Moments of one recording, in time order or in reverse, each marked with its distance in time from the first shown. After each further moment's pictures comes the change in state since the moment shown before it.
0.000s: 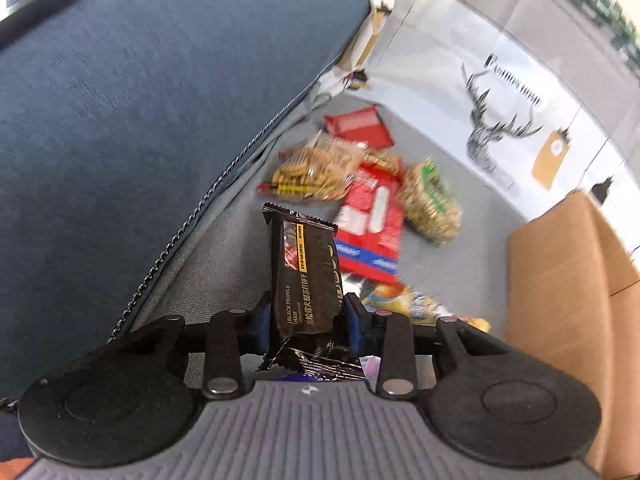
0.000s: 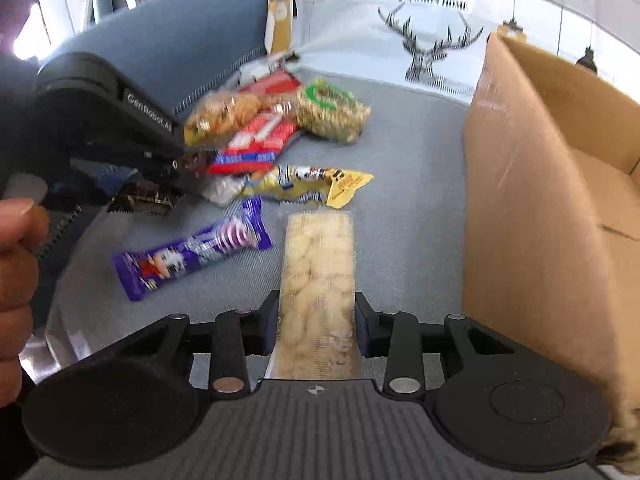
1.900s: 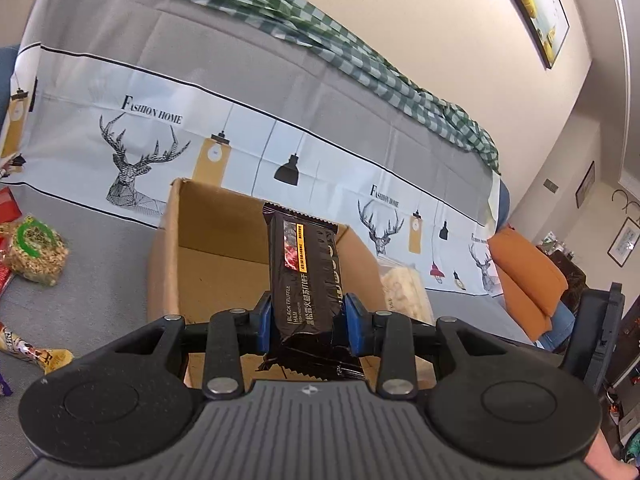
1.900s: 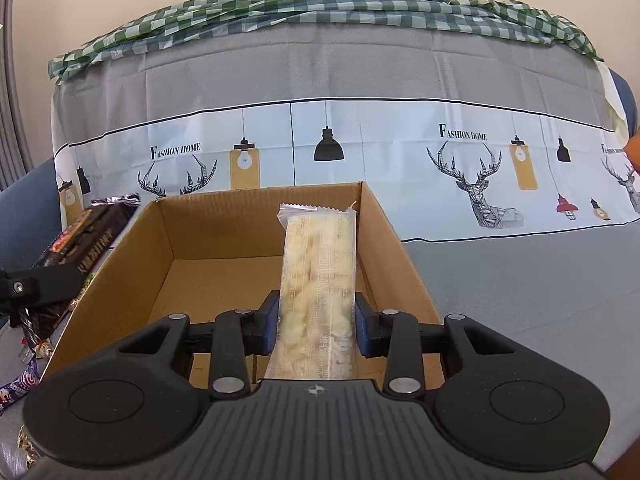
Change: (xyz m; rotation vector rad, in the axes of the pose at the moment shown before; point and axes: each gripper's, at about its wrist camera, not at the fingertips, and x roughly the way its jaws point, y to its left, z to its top) left arm -0.057 -0.202 -0.096 0.388 -0.215 -0.684; right arm -0.114 -0.234 -0.002 0.274 -0.312 -0.274
